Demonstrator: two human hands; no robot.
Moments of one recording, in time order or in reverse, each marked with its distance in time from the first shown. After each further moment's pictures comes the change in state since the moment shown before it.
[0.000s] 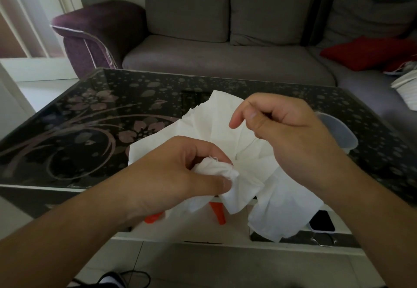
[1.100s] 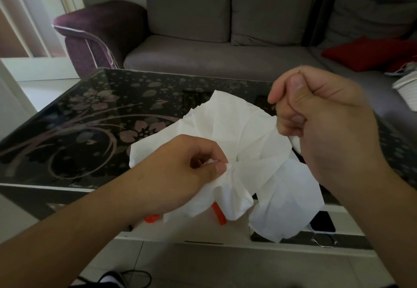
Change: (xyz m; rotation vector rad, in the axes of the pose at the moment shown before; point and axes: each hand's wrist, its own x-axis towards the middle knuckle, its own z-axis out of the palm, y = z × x) left_hand 0.008 -0.006 0.003 0.322 0.158 0.037; right_hand 0.001 0.006 -0.017 0.393 0.280 -0.017
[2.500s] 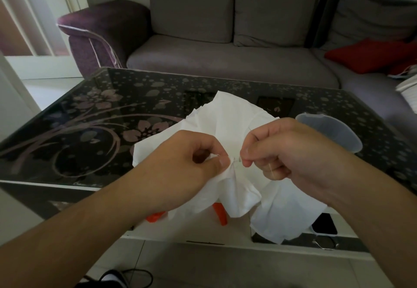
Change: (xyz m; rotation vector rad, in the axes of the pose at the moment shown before) left_hand 0.003 0.002 0.000 -0.067 0.070 -0.016; right_hand -0.003 -0.005 0.015 -0.241 -0.458 0.672
